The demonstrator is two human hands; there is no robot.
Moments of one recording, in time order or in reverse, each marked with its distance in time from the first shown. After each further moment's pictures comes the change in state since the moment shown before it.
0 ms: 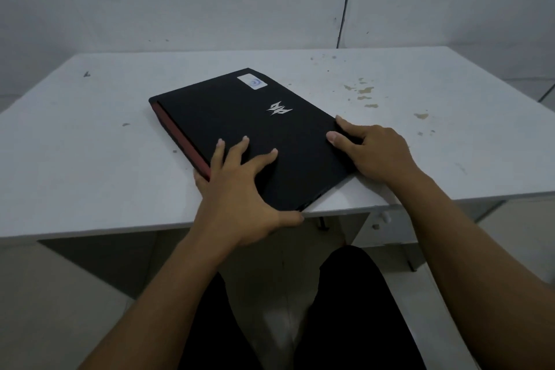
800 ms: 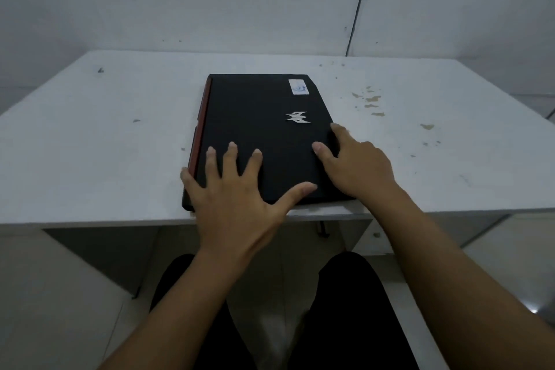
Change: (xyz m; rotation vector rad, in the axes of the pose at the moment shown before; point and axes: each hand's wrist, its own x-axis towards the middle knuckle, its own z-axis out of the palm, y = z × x) left_hand -0.013 0.008 0.017 0.301 0.253 -0.141; right_hand -0.022 -0.051 0.012 -0.097 -0.025 0.044
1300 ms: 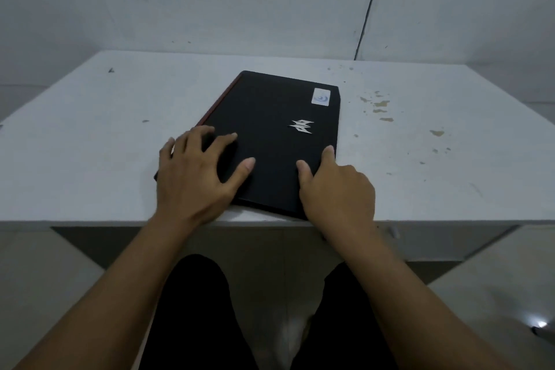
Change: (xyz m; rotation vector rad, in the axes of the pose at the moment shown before) left_hand 0.053 -0.081 0.000 -0.050 0.209 0.169; right_hand -0.049 -0.055 0.016 -0.127 0.073 0.058
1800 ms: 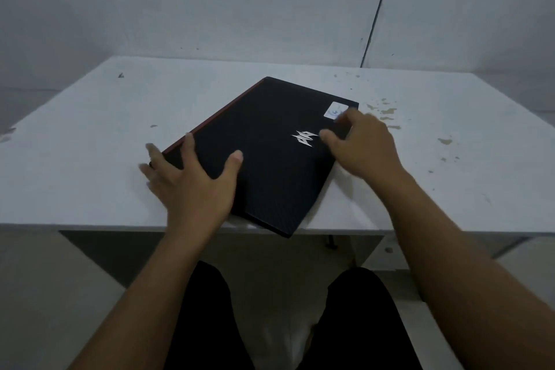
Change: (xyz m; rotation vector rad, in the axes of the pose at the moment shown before) left_hand -0.010 0.028 -0.015 -0.471 -0.043 -0.658; right_hand 0.091 0.029 -0.017 0.311 0.049 -0.092
